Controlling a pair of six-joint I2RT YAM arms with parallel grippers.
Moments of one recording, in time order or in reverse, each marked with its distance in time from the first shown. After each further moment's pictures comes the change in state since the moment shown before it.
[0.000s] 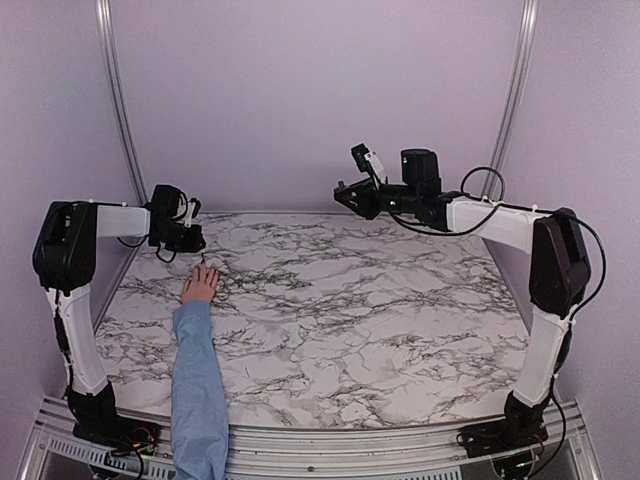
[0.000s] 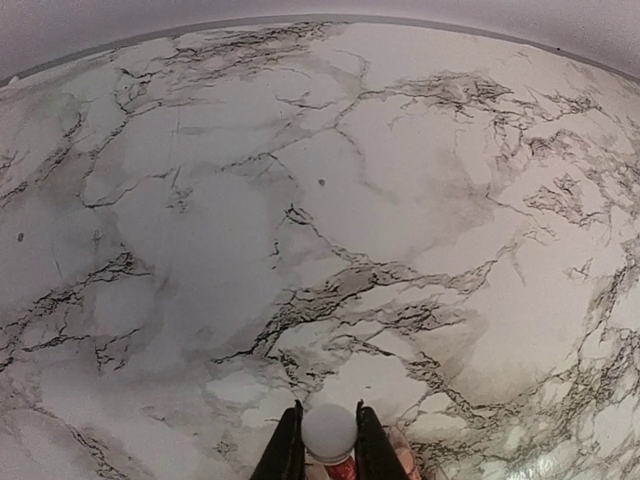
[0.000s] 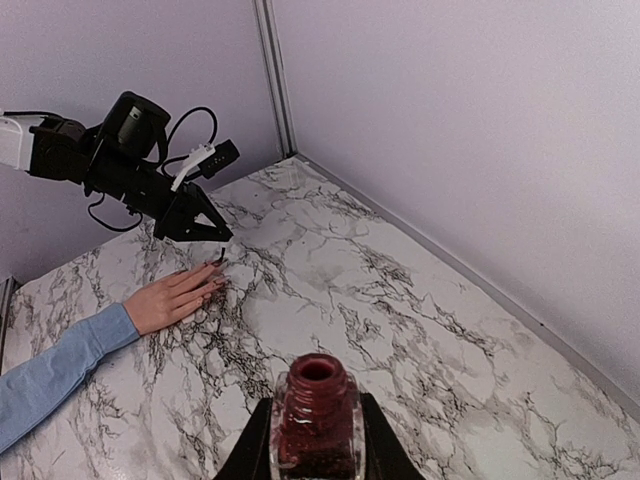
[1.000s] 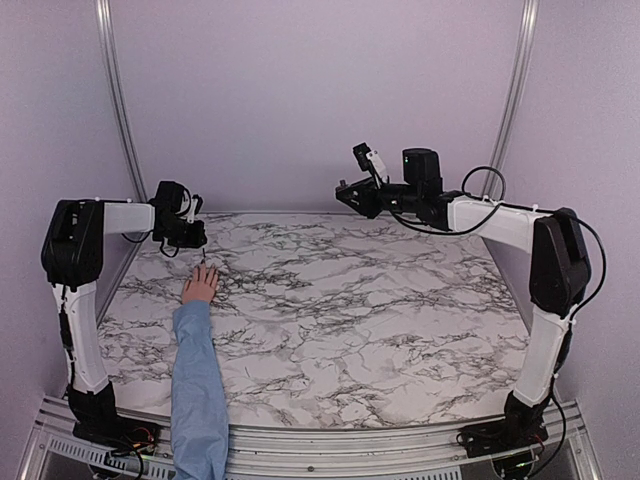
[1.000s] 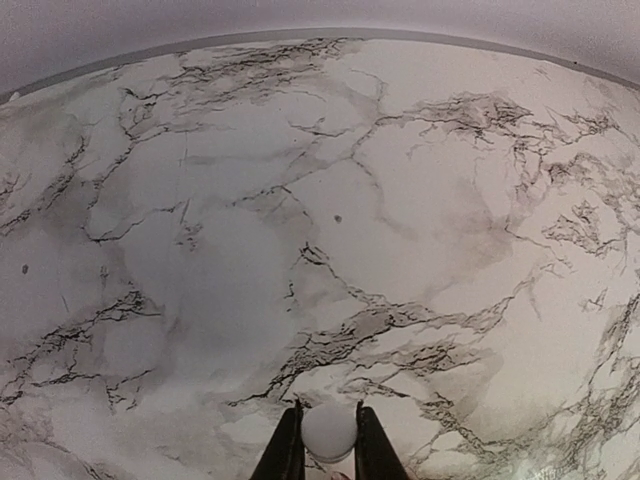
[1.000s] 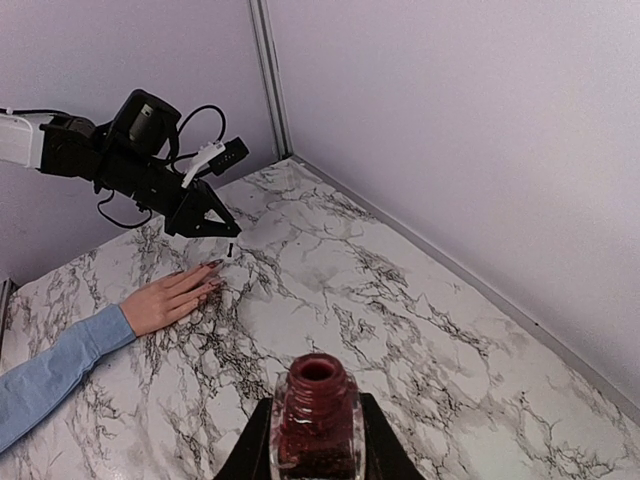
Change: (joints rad) left arm 0.000 0.074 0.105 -0.033 -0.026 0.000; right arm -0.009 0.000 0.002 0.000 0.000 0.000
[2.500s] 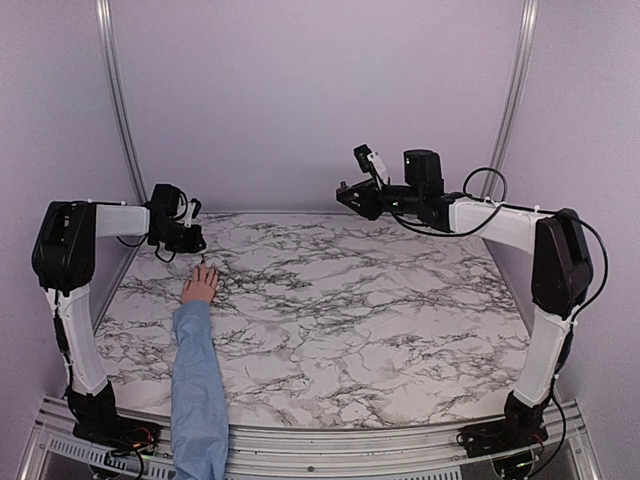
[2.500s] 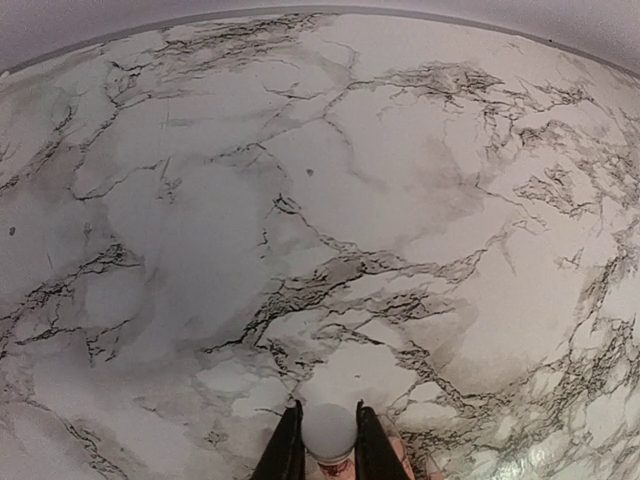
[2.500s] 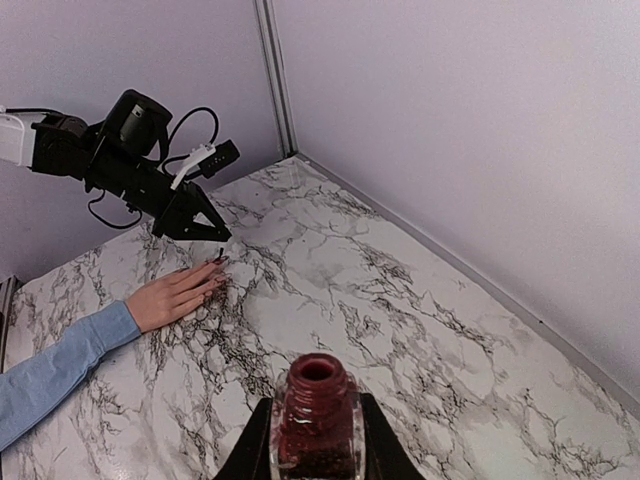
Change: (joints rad) left arm 0.000 -0.081 -0.098 -0.005 0.043 0.003; right arm 0.000 -0.014 -0.023 0.007 -0.011 0.000
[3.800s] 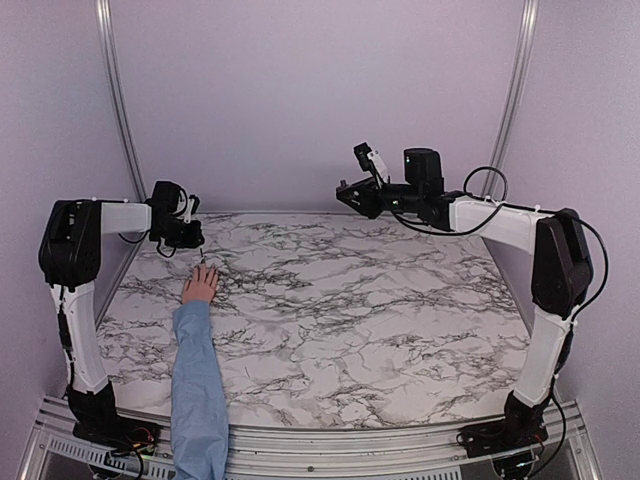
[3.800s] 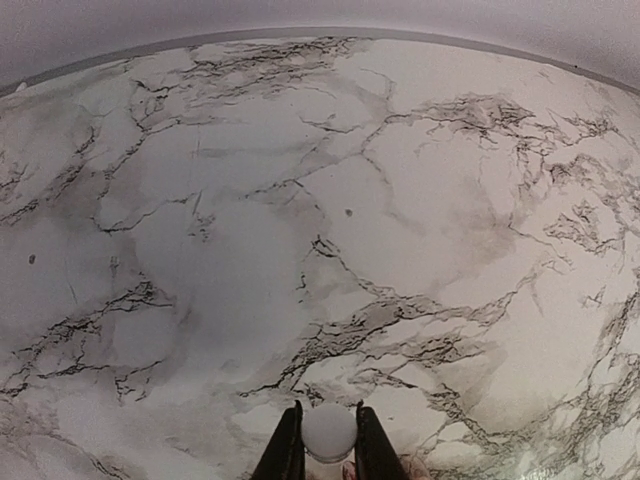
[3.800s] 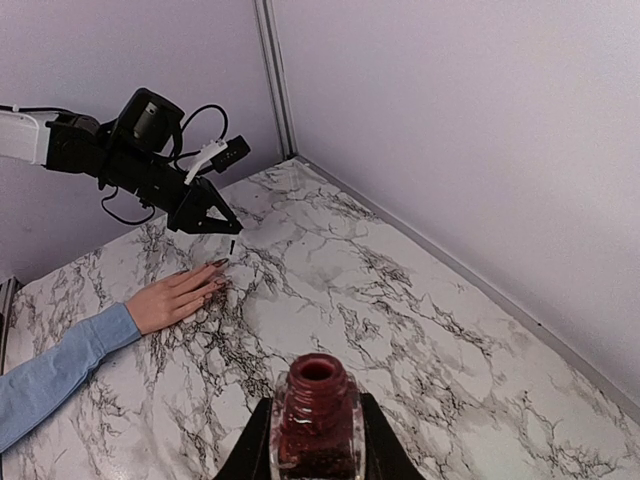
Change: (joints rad) left arm 0.017 0.068 0.086 0.000 -0.024 -0.005; right arm 0.000 0.000 0.011 -0.007 0.001 0.000
